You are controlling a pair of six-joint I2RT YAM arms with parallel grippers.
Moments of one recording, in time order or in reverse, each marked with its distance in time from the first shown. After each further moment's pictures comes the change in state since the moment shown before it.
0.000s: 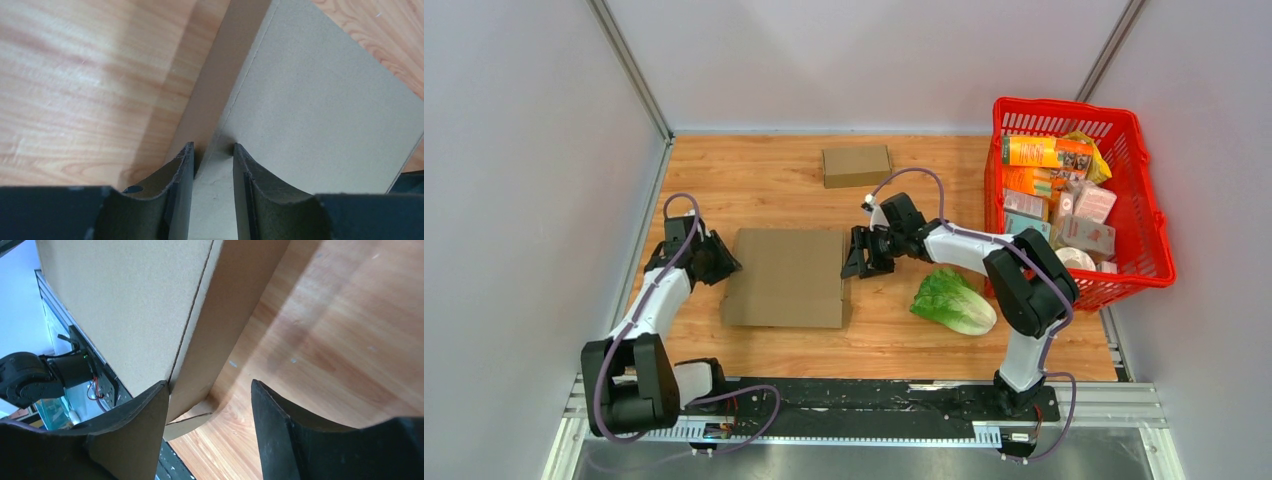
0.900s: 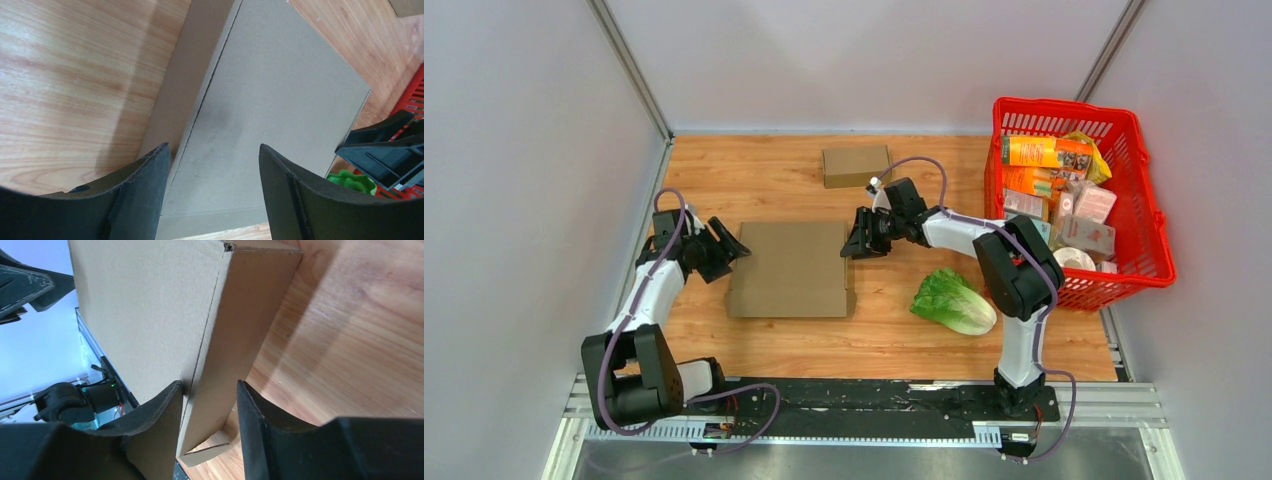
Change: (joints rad) left arm 0.074 0.028 0.069 -0.003 0.187 -0.061; right arm -0.083 0.119 0.135 0.055 -0.051 0.071
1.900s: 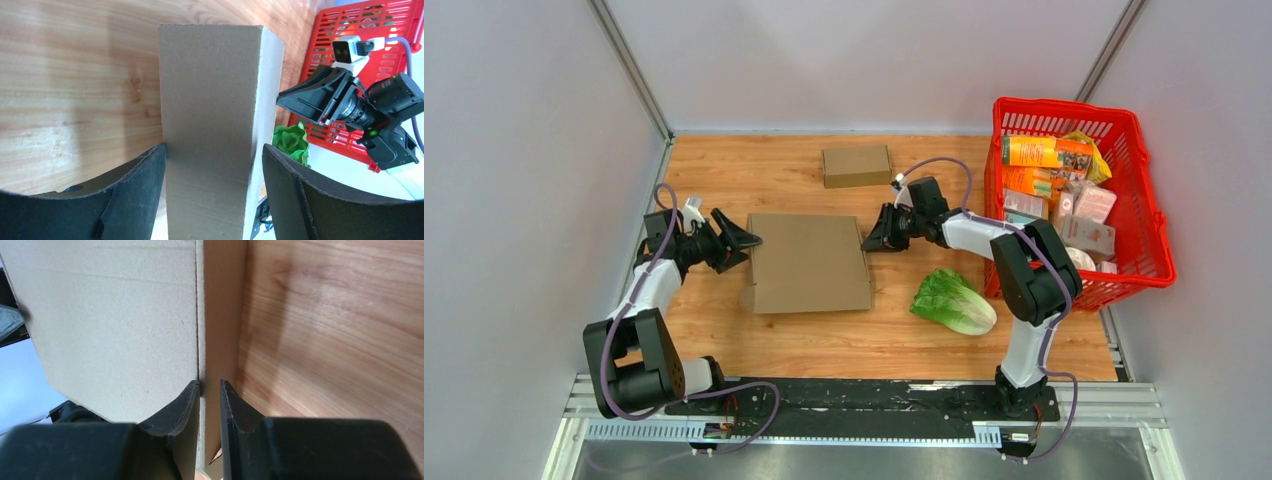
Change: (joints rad) left arm 0.068 0.082 -0.038 0.192 0.428 -0.018; right arm -0.098 -0.065 -0.099 0.056 -0.002 0.051
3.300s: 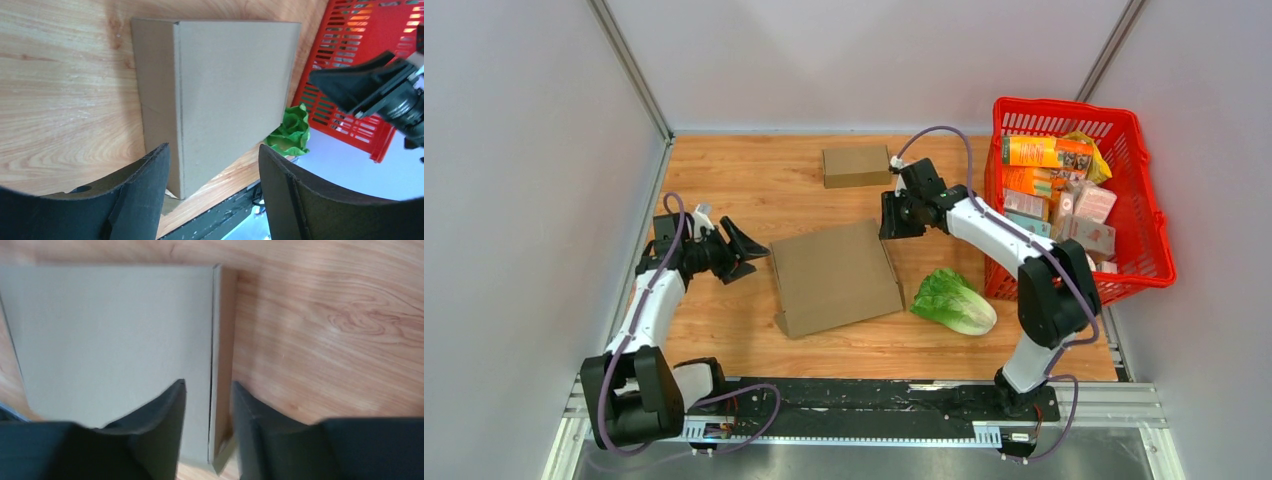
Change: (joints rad) left arm -0.096 -0.163 0.041 -0.234 -0.087 -0.044; right arm 0.089 -0.206 0.171 -0.478 0.436 -0.322
